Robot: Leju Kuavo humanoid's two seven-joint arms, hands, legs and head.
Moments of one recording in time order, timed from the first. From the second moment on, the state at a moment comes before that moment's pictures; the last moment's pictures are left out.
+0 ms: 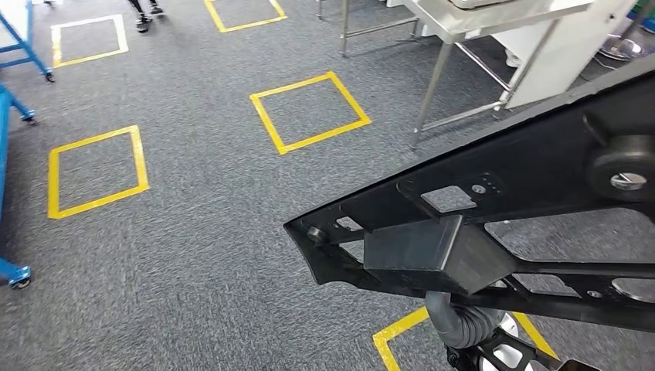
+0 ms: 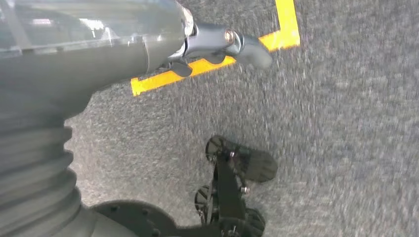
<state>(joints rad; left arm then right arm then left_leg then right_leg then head) -0.07 -0.04 0.98 -0.21 -0.58 0.05 -0.21 -0.05 -0.18 0.41 -2.07 0.04 0.08 -0.70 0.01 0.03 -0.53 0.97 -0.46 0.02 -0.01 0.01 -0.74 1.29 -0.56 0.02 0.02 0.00</state>
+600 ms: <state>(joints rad) -0.07 -0.05 0.98 -0.21 -0.58 0.05 -0.21 -0.11 -0.18 0.46 -2.01 0.02 0.06 -0.70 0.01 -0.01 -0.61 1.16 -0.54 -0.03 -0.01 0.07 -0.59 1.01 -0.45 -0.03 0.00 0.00</state>
